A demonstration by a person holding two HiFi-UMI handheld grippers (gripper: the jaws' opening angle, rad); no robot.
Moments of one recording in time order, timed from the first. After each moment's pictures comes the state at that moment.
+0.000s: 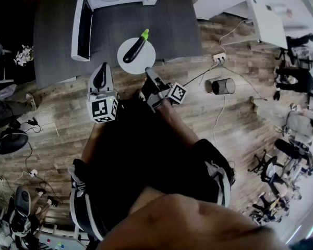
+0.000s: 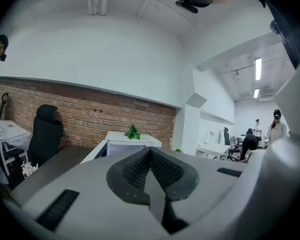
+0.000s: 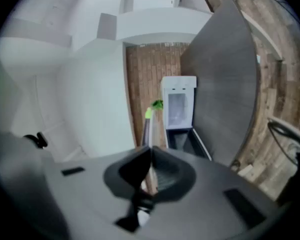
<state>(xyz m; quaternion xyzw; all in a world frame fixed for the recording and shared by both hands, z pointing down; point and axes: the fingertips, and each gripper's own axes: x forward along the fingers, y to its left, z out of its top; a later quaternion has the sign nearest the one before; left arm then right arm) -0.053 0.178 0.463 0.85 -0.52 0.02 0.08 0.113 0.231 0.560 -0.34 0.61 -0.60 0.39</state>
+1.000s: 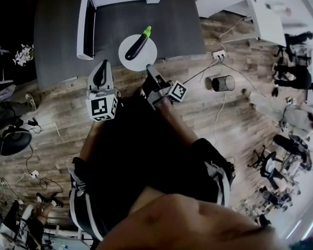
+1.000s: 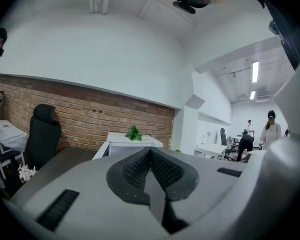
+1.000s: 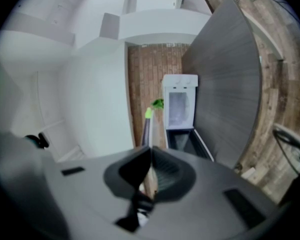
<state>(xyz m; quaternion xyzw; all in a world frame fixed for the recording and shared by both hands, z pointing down) -0.082 0.167 0.453 0.86 -0.51 0.01 0.08 0.087 0.221 0.556 -0.36 0.61 -0.59 0.39</state>
